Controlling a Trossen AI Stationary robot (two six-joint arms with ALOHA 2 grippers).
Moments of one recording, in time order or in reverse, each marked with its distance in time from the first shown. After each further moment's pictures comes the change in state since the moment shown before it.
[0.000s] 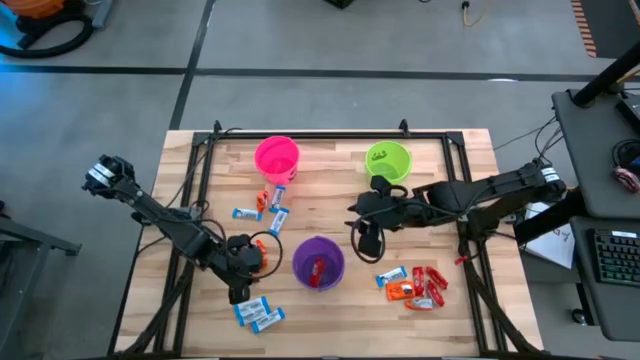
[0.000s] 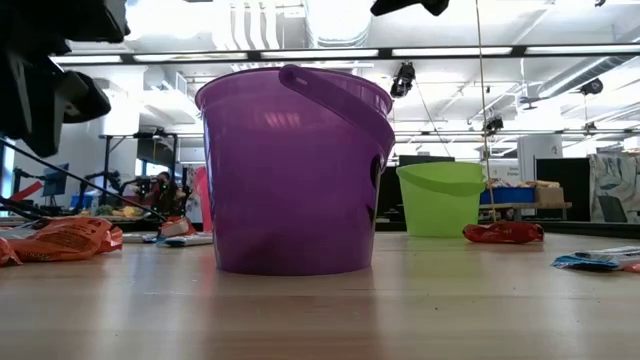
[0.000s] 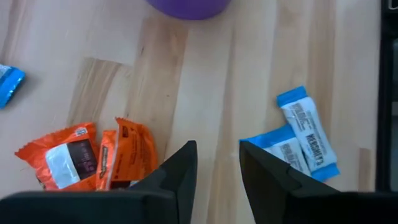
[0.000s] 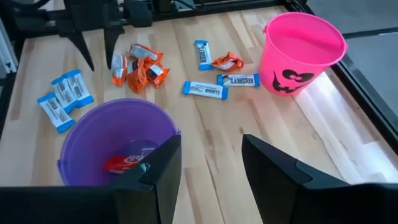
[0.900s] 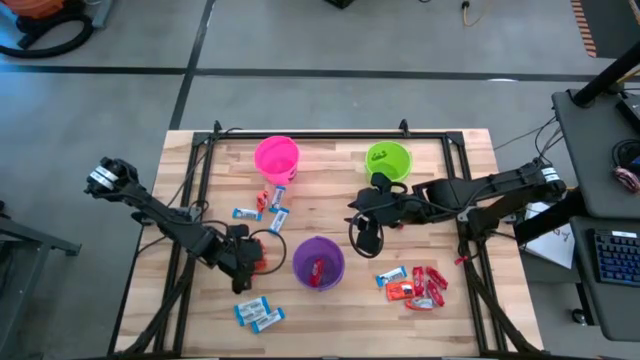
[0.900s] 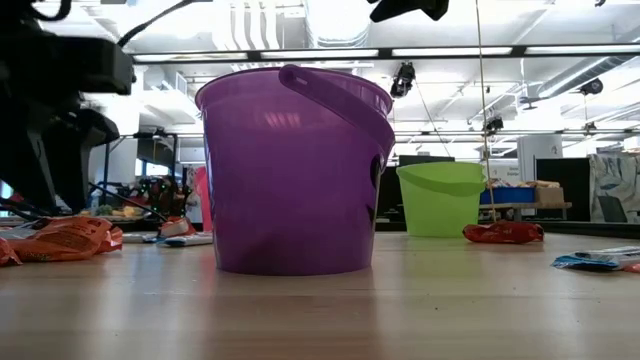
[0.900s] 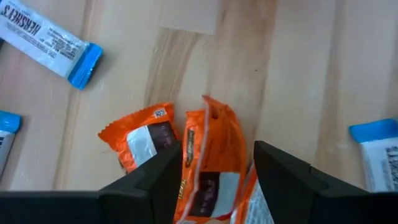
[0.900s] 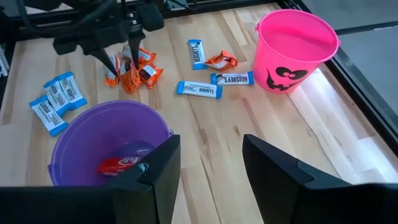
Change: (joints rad) left arm 0.052 0.040 -0.097 -0.034 -0.102 0.088; right arm -0.016 -0.003 -0.002 -0.004 -0.002 0.008
